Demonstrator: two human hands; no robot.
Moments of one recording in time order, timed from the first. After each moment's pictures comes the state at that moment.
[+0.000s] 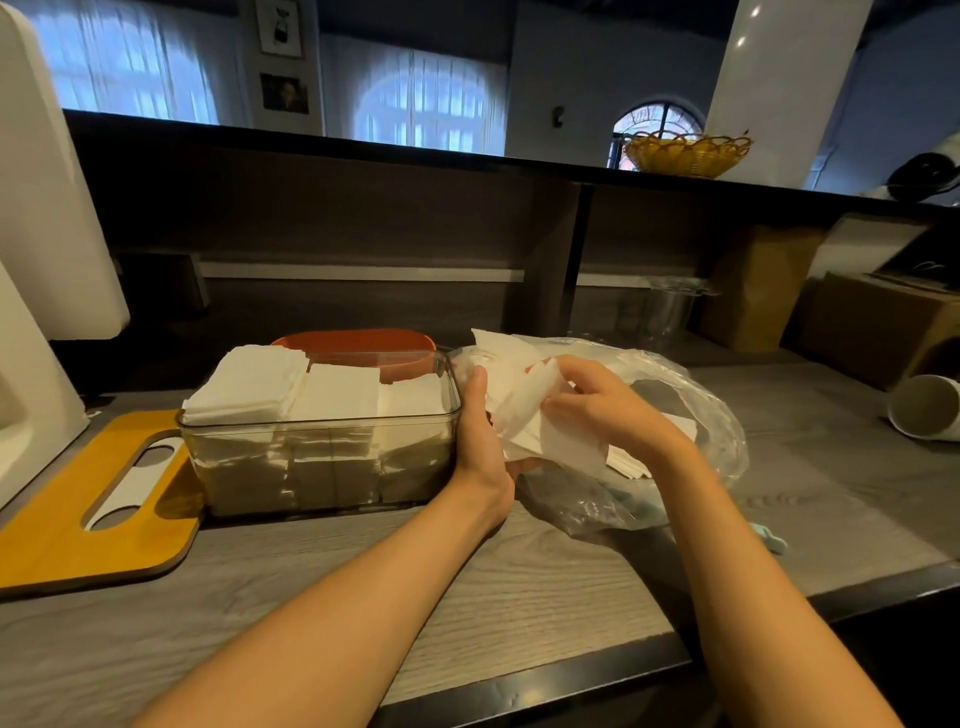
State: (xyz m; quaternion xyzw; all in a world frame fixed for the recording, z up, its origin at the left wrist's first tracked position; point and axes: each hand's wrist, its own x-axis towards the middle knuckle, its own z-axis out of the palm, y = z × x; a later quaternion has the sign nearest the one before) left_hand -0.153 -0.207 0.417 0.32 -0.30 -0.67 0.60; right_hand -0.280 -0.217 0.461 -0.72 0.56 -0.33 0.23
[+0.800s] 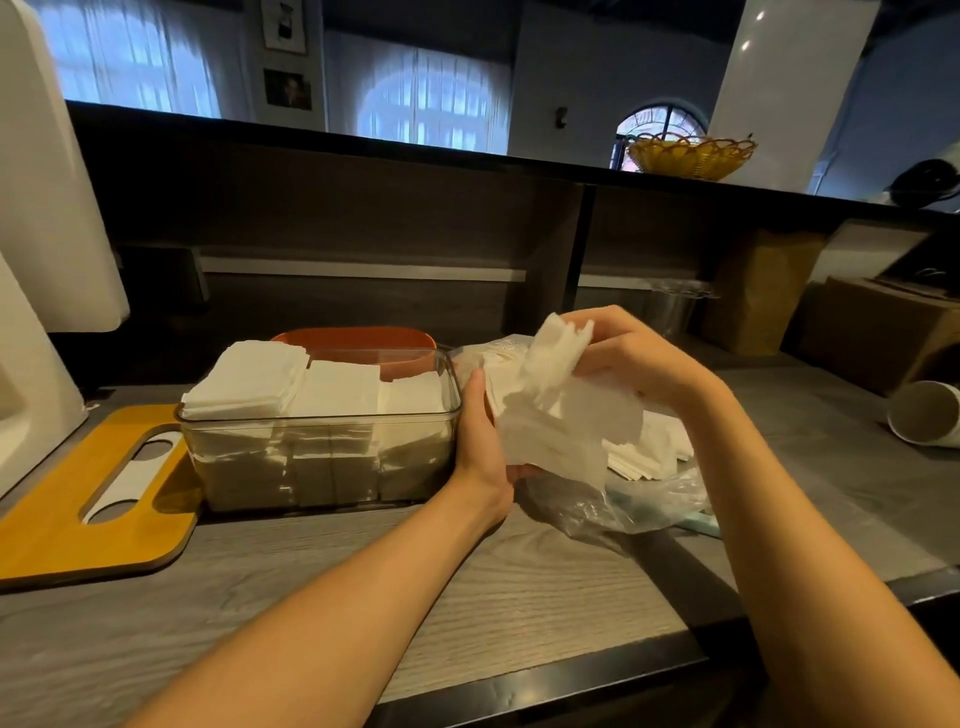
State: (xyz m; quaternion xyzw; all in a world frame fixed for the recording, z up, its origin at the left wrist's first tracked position) left_hand -0.153 -0.210 0.415 0.33 -0.32 -0.68 0.57; right_hand -0.304 -0.227 0.508 -0.78 0.45 -0.34 0.27
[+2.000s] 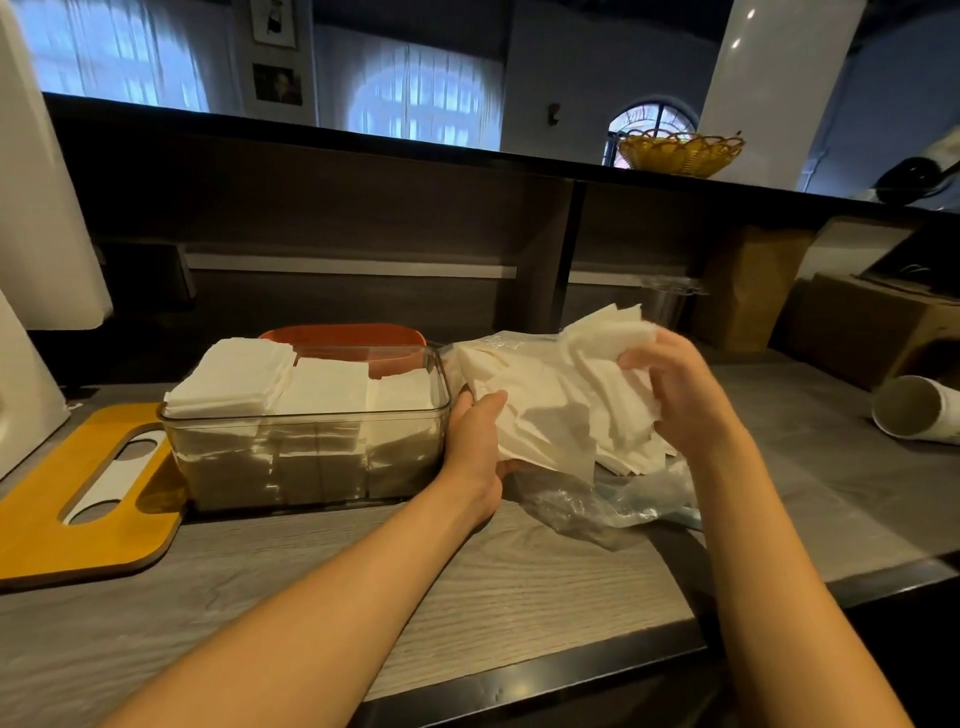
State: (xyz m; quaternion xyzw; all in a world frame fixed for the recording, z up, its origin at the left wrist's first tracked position) left_hand -0.155 -0.213 0.415 0.35 -0.30 -0.67 0.58; right_hand -0.334 -0.198 0.480 -0.56 0.41 -0.58 0.41
